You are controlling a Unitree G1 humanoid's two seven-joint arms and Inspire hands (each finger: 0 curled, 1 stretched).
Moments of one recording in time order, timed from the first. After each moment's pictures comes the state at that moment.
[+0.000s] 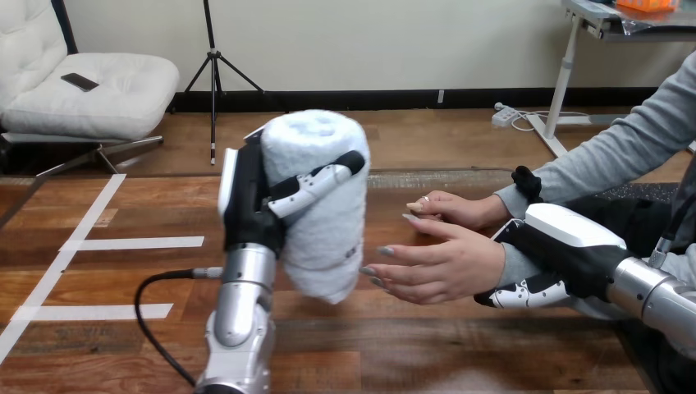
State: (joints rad) left arm -0.56 -0.05 0.10 1.02 -0.07 -0.76 -0.03; right arm -0.57 -0.67 0.32 1.06 -0.51 -0.79 0.15
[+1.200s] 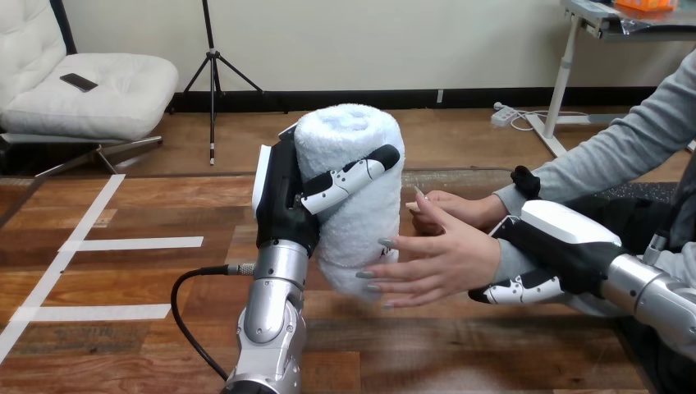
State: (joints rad) left arm -0.59 -0.13 0.10 1.03 -0.09 -0.76 -0.05; right arm -0.57 -0.65 0.32 1.03 -0.51 -0.74 0.15
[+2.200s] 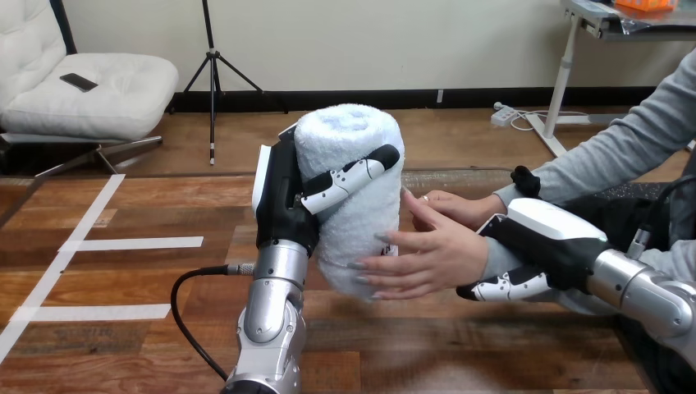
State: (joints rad) left arm -0.59 -0.13 0.09 1.04 -0.08 -0.76 -0.05; right arm -0.59 -0.62 0.33 1.03 -0.53 -0.72 0.17
